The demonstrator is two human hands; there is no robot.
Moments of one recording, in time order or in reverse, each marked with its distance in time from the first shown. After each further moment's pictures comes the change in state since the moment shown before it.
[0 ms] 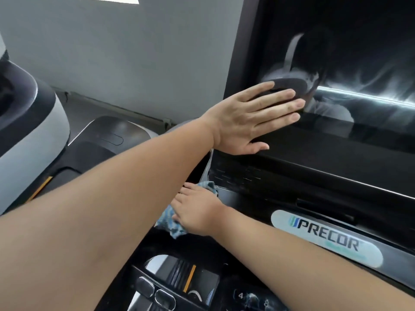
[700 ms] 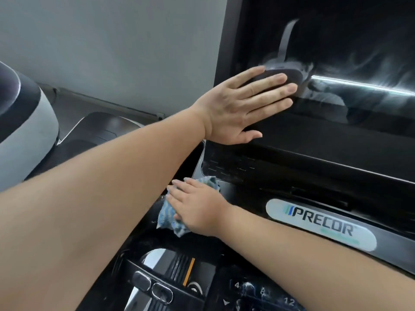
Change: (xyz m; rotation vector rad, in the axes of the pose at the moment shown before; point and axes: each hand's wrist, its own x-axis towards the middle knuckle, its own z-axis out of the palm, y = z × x) left_hand -0.001 0.000 -0.001 0.041 -0.002 -0.003; right_hand -0.025 -0.008 0.001 -0.039 0.105 0.030
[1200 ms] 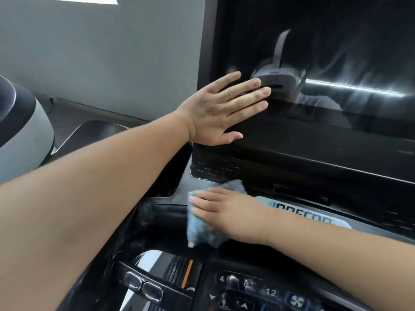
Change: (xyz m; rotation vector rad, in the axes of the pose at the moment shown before) left_hand 0.000 0.001 -0.003 0.044 0.006 -0.028; right_hand -0.096 0.045 -0.019 0.041 0.111 -0.163
